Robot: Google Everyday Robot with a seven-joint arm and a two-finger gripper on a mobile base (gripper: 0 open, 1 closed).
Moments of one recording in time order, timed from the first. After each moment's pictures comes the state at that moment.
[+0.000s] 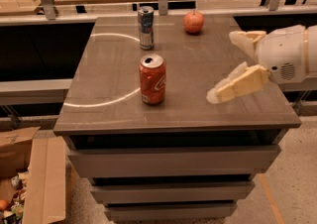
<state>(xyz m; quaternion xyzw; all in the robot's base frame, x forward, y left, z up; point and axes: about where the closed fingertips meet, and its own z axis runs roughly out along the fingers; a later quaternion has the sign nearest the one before) 0.498 -0.130 0.965 -0.49 0.70 0.22 0.47</state>
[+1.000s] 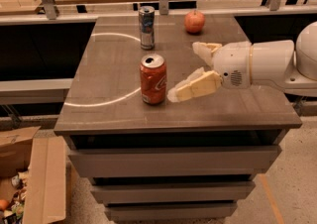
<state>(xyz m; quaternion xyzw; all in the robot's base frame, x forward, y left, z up) 0.528 -0.057 0.933 -0.46 0.67 0.31 0.49</state>
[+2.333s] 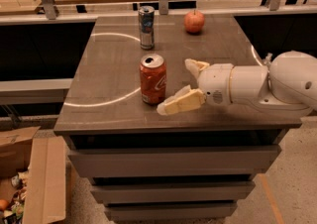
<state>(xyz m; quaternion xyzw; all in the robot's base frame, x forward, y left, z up) 0.543 -0.038 0.876 -0.44 0.68 0.31 0.50</state>
